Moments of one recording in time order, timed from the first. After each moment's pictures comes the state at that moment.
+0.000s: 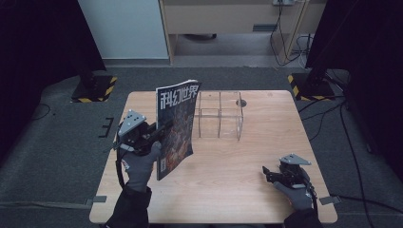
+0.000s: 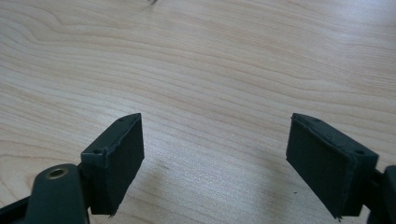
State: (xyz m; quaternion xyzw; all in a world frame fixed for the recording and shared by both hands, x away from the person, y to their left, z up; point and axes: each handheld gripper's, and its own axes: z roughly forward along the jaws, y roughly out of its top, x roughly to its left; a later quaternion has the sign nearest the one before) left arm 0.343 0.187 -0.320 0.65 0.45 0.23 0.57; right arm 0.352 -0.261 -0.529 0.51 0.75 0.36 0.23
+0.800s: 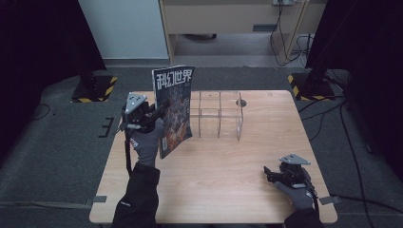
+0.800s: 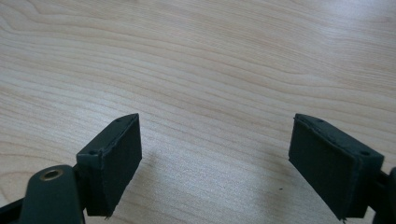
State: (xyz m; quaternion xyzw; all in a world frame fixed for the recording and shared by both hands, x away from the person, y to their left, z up) left arm 0.403 0.187 -0.327 0.60 0.49 0.28 0.56; right arm 0.355 -0.263 -0.533 0.51 0.75 0.34 0.24
